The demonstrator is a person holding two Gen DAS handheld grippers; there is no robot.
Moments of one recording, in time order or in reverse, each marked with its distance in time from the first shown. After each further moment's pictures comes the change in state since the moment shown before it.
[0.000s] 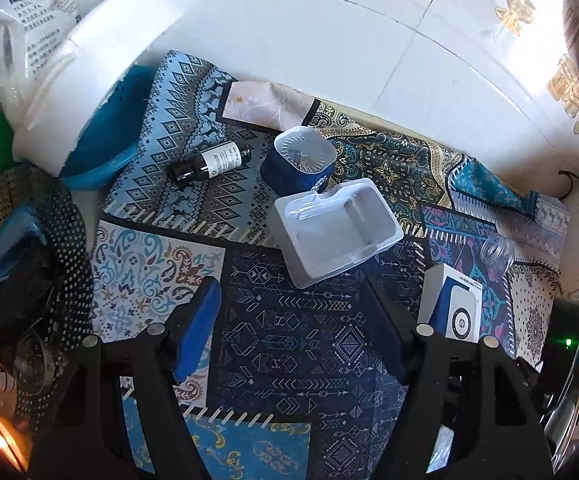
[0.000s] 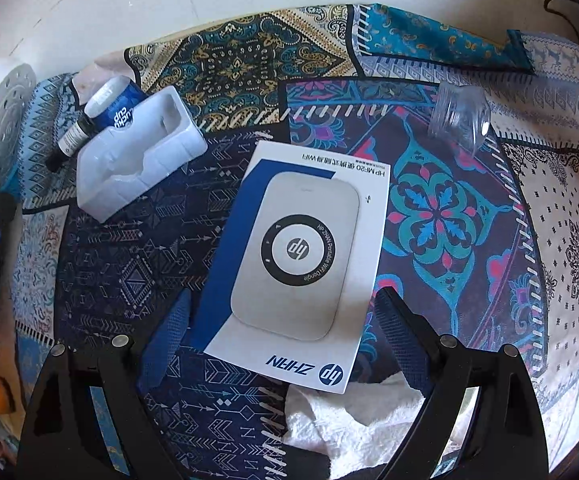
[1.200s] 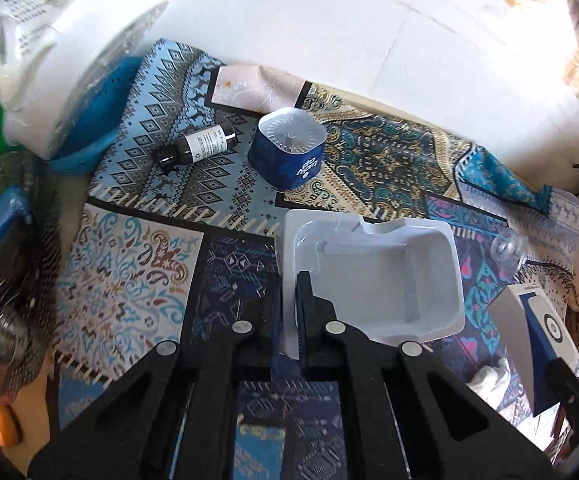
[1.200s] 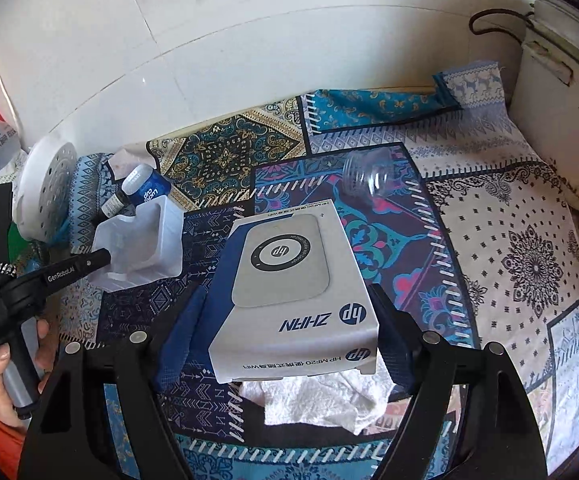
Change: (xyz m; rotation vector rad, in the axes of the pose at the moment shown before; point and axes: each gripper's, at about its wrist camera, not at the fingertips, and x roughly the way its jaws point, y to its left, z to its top) left arm 0.008 -0.027 -0.017 -0.004 -0.025 0.069; right arm -0.104 -0.068 -0.020 0.072 -0.256 0.101
